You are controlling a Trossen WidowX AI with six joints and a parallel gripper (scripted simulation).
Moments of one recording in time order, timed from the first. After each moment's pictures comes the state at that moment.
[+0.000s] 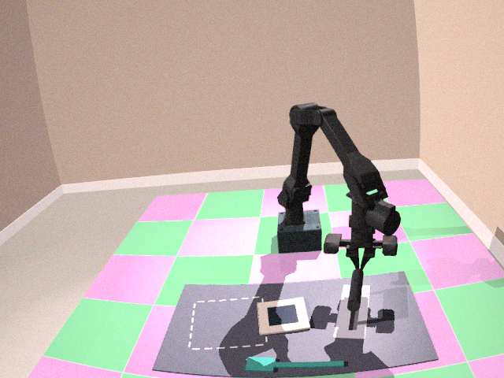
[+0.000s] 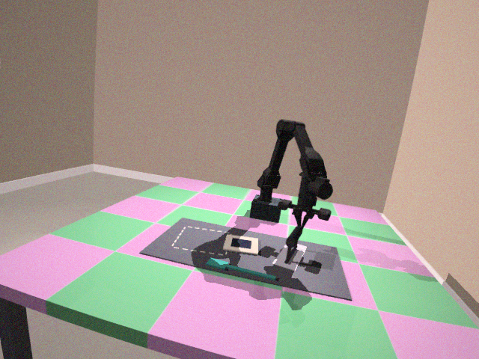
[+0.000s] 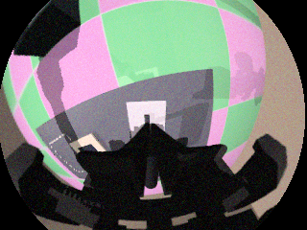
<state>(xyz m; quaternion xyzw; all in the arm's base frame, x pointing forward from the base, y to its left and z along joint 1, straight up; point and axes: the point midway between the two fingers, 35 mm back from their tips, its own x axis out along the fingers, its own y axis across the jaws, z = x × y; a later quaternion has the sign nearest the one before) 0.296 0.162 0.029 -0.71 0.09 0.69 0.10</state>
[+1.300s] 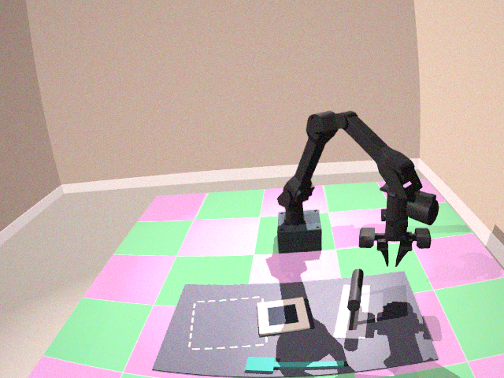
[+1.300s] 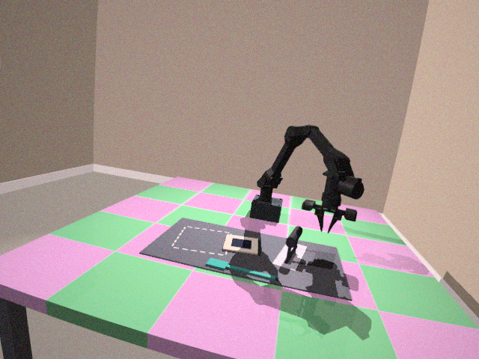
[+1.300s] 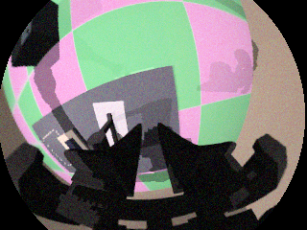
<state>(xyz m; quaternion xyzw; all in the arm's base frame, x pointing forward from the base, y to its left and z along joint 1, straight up) 0.314 0.247 0.052 -0.71 0.08 0.69 0.10</state>
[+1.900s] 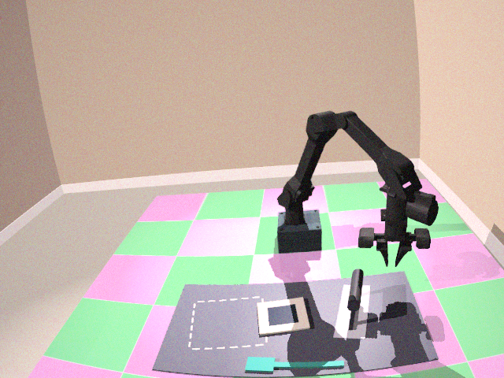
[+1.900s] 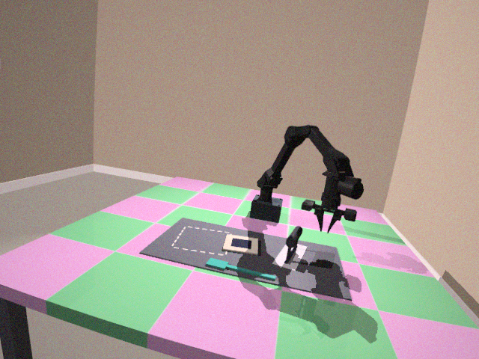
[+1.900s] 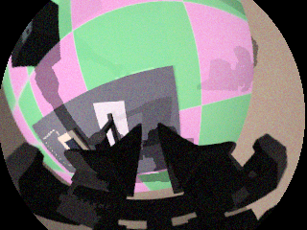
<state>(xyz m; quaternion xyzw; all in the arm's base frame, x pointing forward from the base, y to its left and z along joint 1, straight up) 0.314 0.246 0.051 -0.71 0.08 0.69 0.10</state>
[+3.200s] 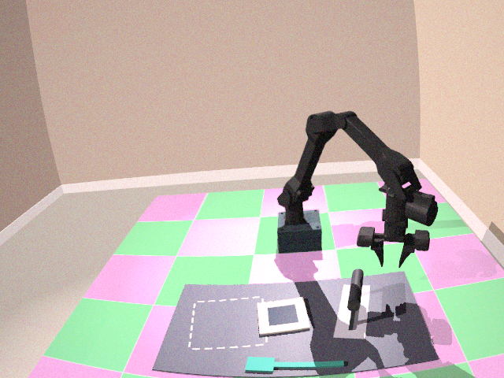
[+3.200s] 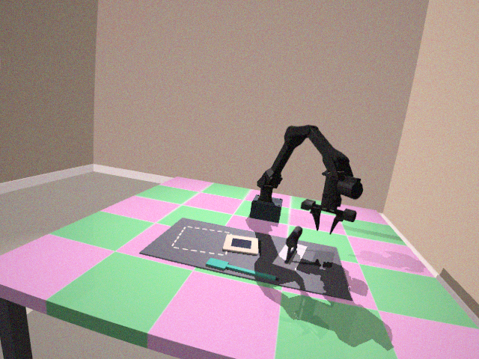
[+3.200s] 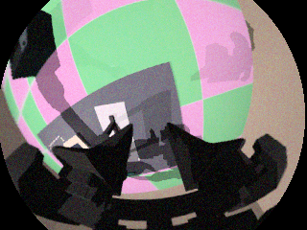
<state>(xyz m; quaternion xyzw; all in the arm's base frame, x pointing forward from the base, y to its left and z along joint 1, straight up) 0.316 0.244 0.052 -0.71 0.11 0.69 0.14</state>
